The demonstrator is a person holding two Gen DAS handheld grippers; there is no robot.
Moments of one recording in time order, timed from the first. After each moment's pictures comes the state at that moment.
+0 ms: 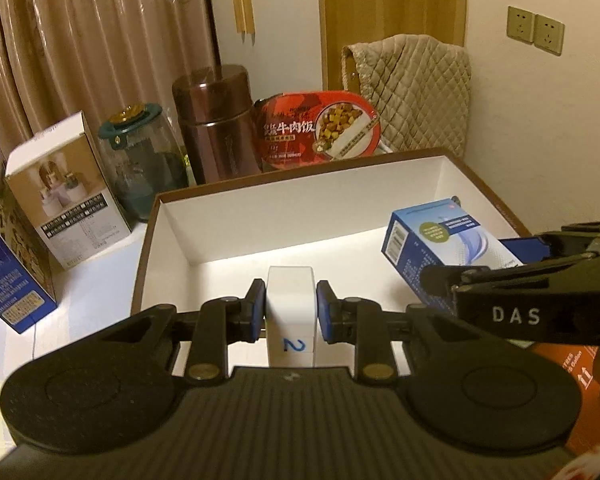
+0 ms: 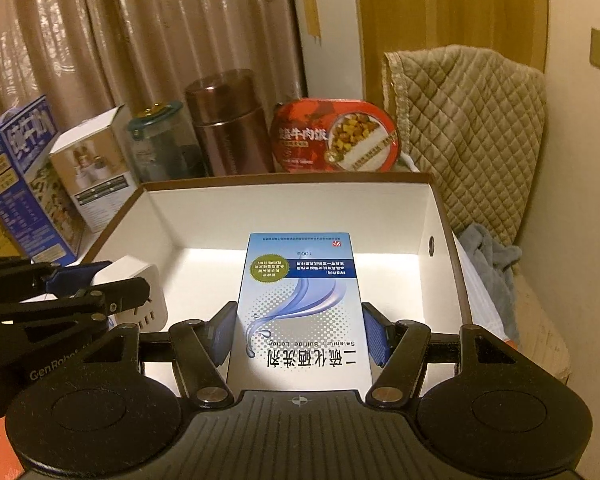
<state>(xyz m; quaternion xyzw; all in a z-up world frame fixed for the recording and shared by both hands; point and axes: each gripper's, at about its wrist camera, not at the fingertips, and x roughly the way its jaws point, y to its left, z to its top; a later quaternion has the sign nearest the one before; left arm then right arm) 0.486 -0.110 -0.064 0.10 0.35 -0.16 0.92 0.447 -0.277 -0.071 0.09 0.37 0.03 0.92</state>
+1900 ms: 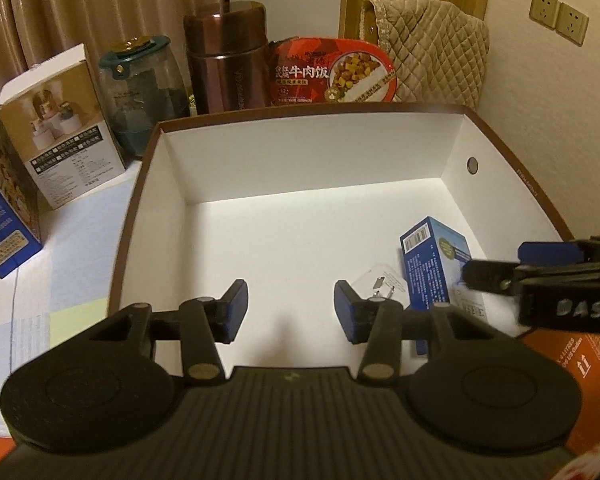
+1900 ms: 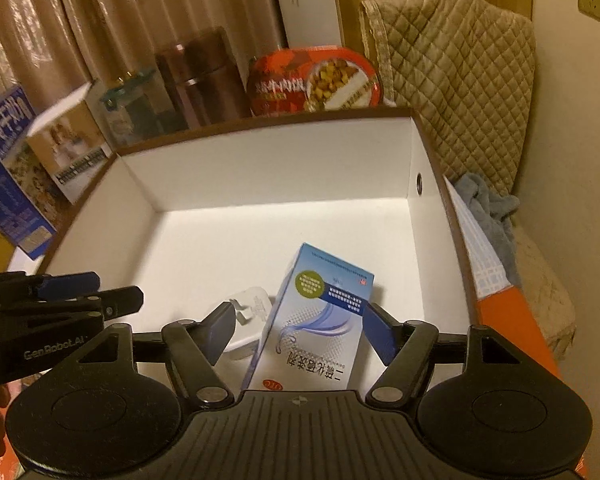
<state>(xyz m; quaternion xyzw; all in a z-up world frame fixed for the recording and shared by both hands) 0.493 -0.092 -0.087 0.07 0.41 -0.15 0.90 0.435 -0.290 -0.091 0.12 0.41 0.03 0.91</state>
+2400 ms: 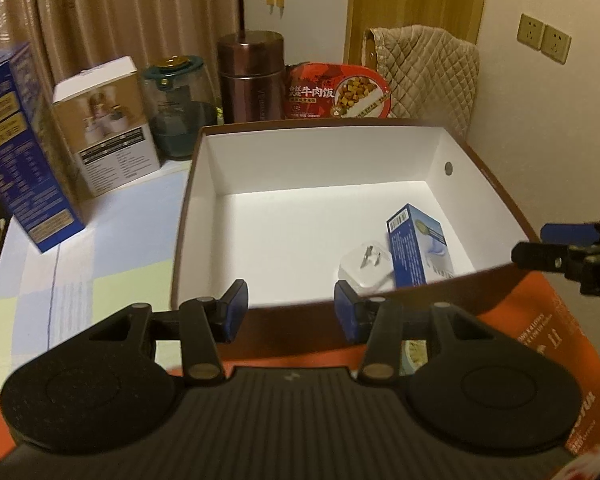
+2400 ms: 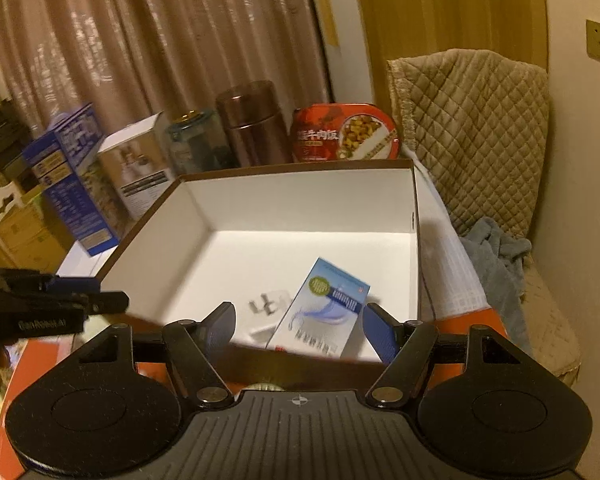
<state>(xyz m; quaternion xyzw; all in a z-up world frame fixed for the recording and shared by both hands) 0.413 -0.055 -0.044 0.06 0.39 -0.14 0.91 0.354 -0.313 -0.049 0.10 0.35 0.10 0.92</state>
